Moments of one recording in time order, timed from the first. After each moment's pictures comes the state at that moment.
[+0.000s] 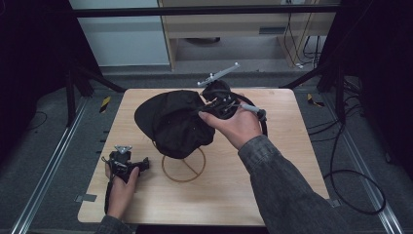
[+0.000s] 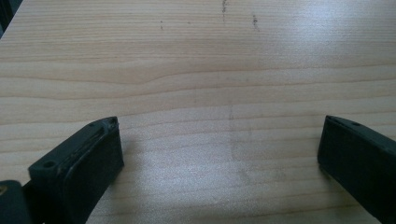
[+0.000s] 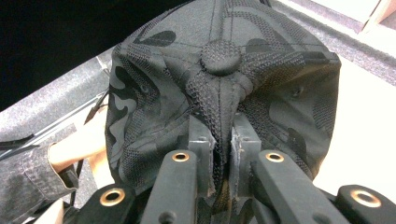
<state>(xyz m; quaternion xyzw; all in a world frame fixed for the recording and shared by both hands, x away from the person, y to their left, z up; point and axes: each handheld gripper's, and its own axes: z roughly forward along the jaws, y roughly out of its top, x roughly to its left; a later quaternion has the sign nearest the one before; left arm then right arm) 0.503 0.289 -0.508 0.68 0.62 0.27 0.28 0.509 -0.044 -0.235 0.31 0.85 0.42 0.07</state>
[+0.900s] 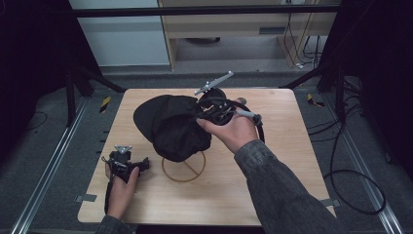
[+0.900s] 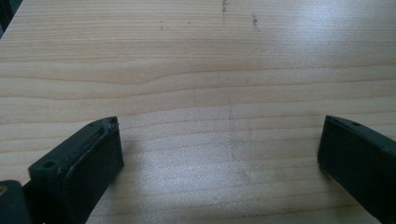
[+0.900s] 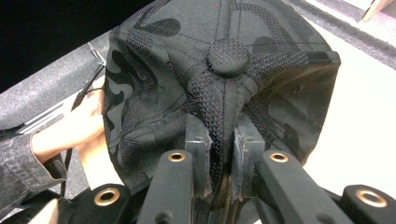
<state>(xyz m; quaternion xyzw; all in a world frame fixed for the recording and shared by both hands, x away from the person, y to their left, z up) 0.503 0.289 -0.508 0.68 0.62 0.27 0.28 0.511 -0.036 -0.255 0.31 0.86 0.40 0.07</state>
